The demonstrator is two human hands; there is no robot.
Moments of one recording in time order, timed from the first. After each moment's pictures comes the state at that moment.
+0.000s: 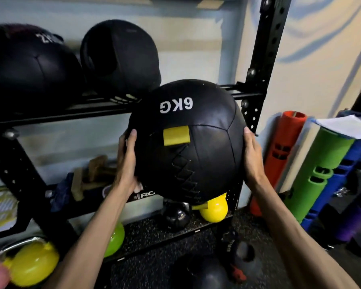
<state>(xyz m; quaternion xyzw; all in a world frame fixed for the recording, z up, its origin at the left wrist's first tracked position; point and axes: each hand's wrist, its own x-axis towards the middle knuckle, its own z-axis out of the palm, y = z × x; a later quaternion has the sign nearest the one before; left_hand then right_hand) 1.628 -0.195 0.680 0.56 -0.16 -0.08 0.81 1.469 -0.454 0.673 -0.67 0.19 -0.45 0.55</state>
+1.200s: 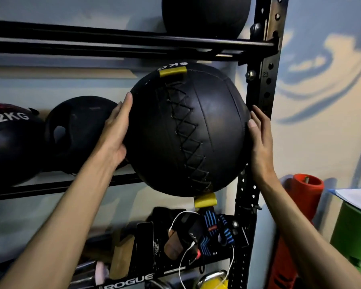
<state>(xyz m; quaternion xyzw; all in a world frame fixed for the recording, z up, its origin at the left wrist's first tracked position) 1.697 -0.363 0.908 0.58 -0.26 0.00 0.77 1.552 -0.636 0.844 -0.64 -0.05 -0.56 0.52</state>
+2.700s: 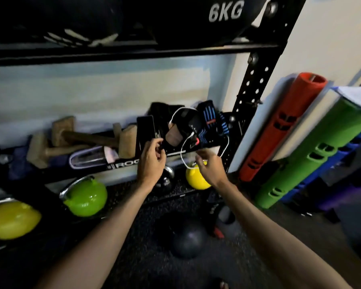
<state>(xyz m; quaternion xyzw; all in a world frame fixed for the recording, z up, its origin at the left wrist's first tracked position) 1.648 -0.337 0.494 0.84 -0.26 0.10 0.46 1.529 -0.510 0.489 -0.86 0.22 -0.20 0.42</state>
